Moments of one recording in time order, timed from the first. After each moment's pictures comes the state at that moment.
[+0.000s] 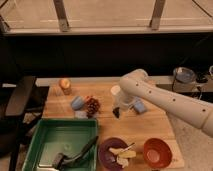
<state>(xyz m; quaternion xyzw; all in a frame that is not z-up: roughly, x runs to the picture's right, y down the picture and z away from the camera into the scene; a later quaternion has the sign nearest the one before) 0.096 0.130 0.780 -0.28 -0.17 -0.22 0.92</state>
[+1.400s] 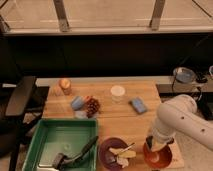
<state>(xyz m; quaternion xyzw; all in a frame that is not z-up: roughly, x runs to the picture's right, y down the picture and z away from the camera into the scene) 0.226 0.257 0.653 -0.35 -0.06 -0.04 0.93</state>
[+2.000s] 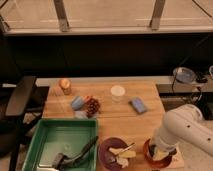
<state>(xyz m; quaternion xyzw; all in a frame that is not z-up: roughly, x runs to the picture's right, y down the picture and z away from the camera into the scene) 0.227 0.288 0.657 -0.37 -0.07 0.00 0.93</state>
